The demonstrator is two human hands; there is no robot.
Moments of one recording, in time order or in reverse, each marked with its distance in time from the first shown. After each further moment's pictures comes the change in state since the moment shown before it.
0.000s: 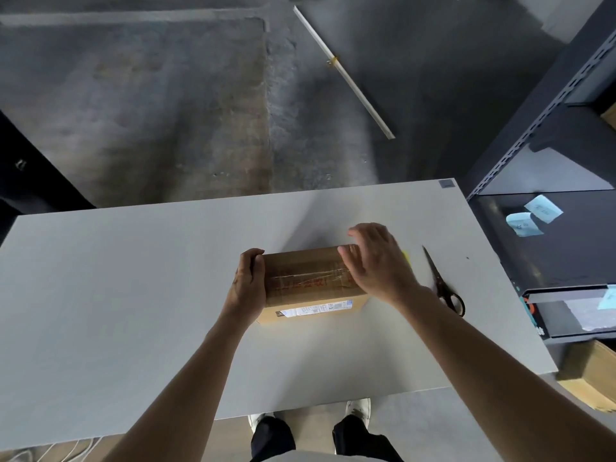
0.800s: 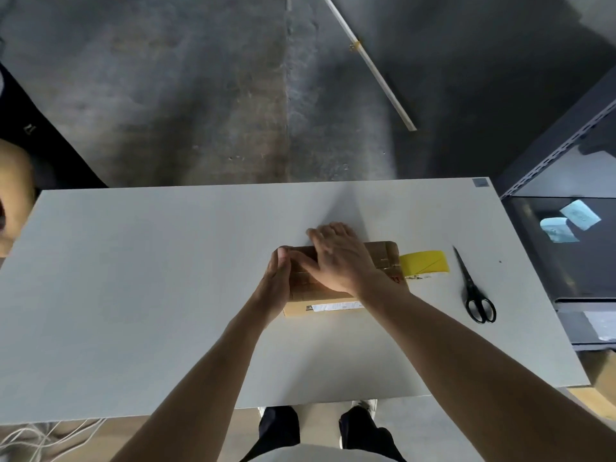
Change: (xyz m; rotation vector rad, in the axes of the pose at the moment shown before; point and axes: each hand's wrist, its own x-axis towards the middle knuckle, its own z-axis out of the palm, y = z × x) left_hand 0.007 -0.014 -0.013 -0.258 -0.251 -0.104; right_hand 0.049 -0.097 0.049 -0.189 -0.414 -0.109
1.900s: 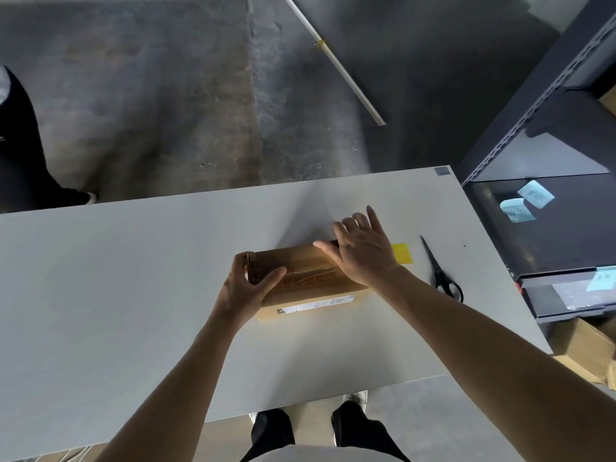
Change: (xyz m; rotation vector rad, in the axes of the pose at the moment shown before) left_hand -0.005 0.002 0.002 0.346 0.187 0.041; right_hand -0.043 0.079 -0.007 -0.191 0.062 0.166
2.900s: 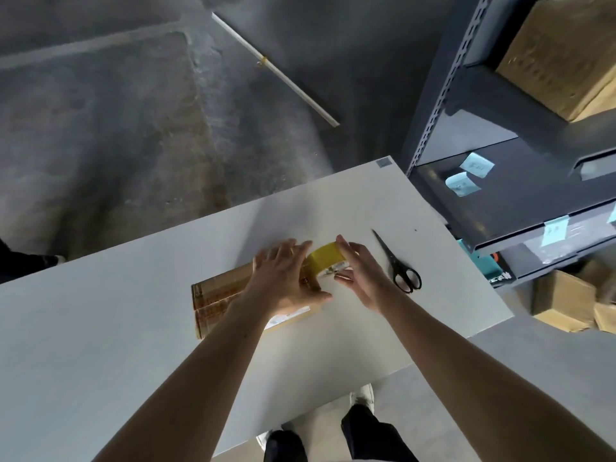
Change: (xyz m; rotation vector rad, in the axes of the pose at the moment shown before) left_hand 0.017 0.107 0.096 0.957 -0.359 0.581; right_hand -0.067 0.059 0.031 1.954 -0.067 0.851
